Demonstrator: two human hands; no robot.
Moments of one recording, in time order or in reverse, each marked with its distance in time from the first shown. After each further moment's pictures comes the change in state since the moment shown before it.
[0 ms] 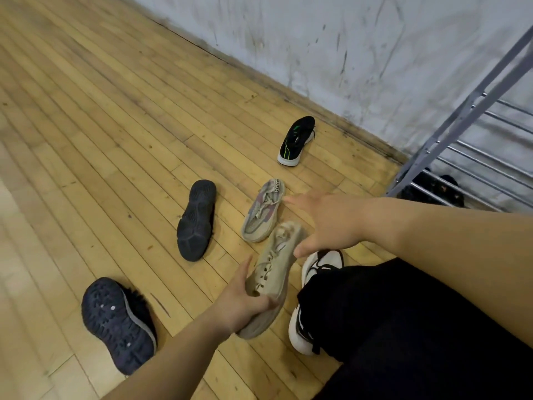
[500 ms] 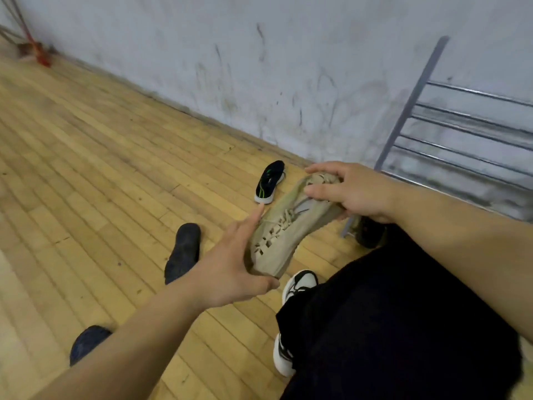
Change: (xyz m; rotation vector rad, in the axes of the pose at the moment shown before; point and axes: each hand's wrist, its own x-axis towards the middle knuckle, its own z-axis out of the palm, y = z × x) left_hand -0.085 0.176 0.009 0.659 0.060 0.542; right_hand -0.130 0.045 -0.044 0.924 0.547 0.074
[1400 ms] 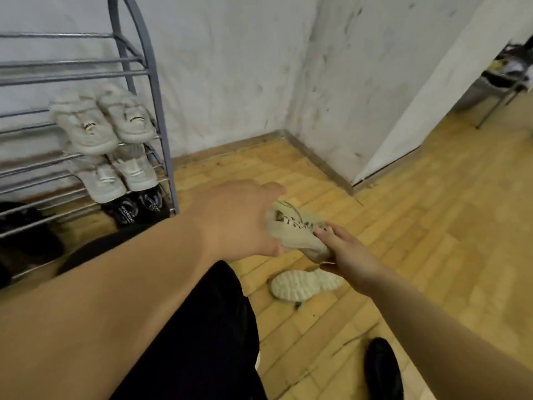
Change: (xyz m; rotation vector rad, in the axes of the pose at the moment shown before) left_hand -0.024 0.441 0.396 0.626 -0.733 1.107; right_hand -0.577 0.354 -0.030 0.745 1.237 0.752
